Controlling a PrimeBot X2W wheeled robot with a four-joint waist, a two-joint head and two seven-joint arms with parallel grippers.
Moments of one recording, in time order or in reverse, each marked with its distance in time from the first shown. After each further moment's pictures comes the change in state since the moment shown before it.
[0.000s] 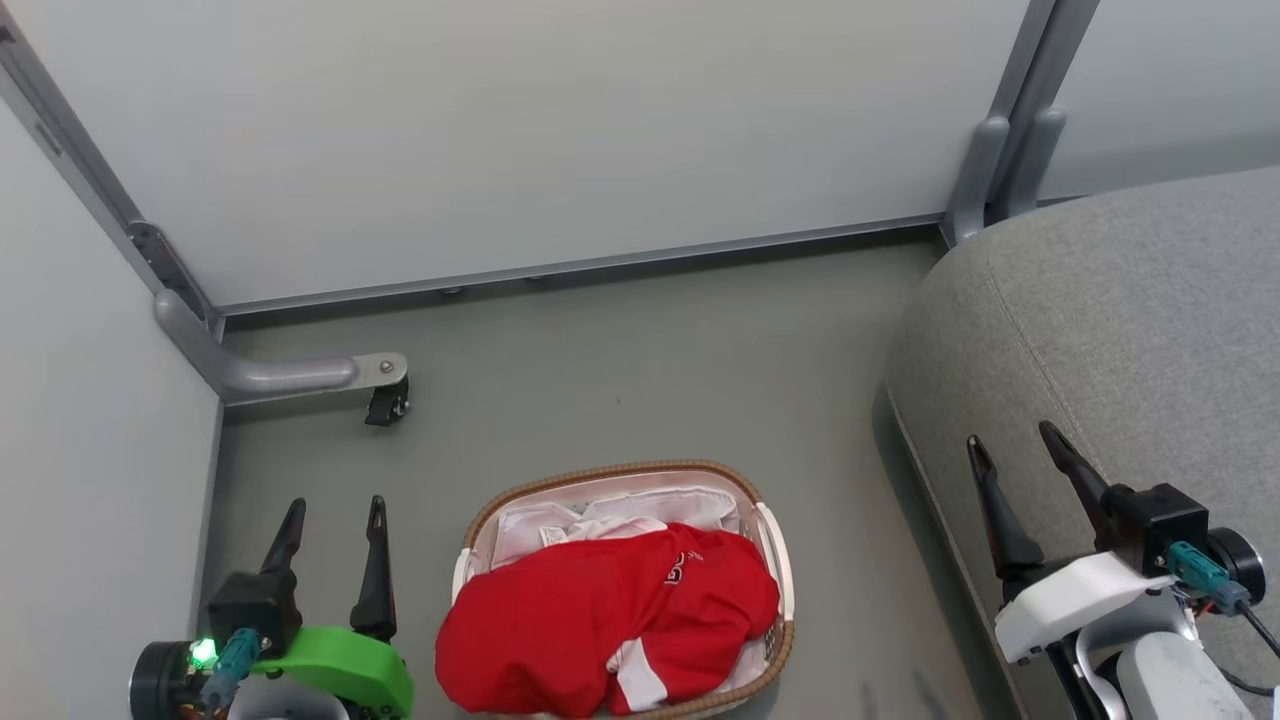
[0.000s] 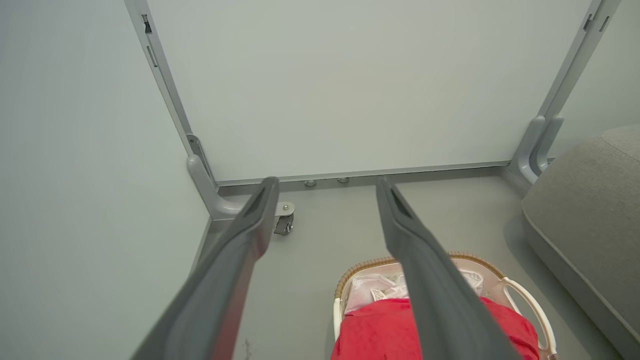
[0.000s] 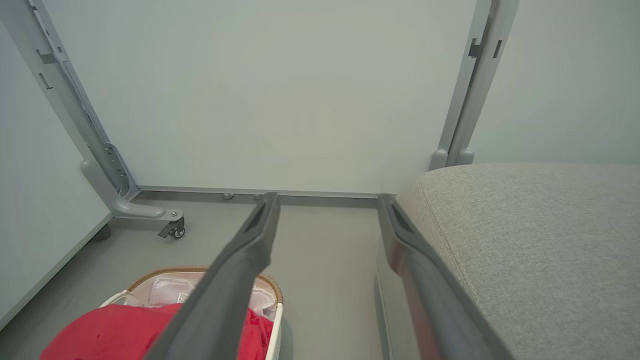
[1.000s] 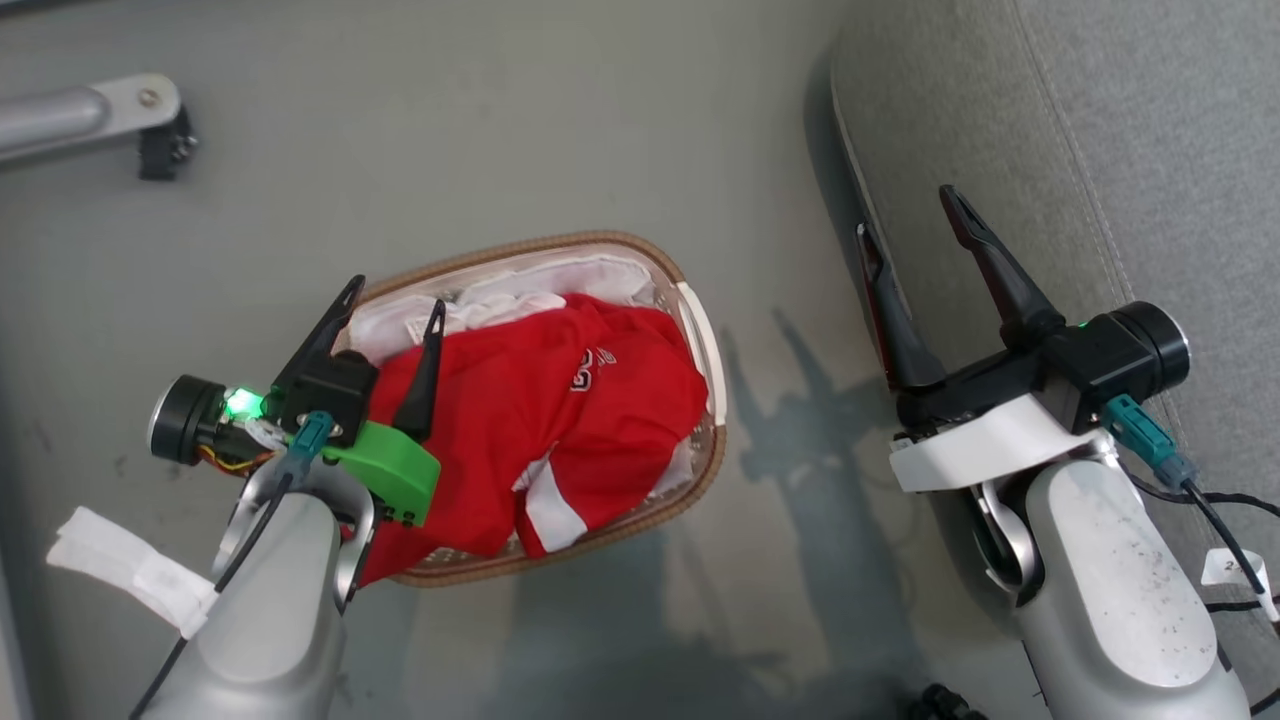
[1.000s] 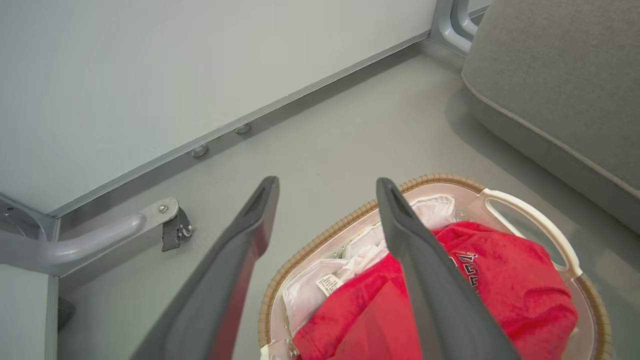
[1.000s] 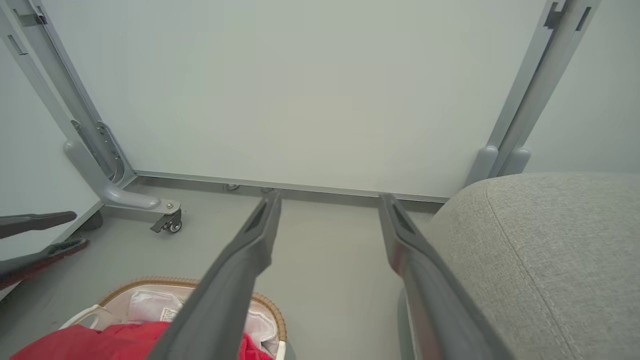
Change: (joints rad) left arm -0.421 0.064 -0.193 0.210 0.162 -0.033 -0.029; right arm -0.277 0.085 0.111 -0.168 -0.096 0.001 -0.026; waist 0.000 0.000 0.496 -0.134
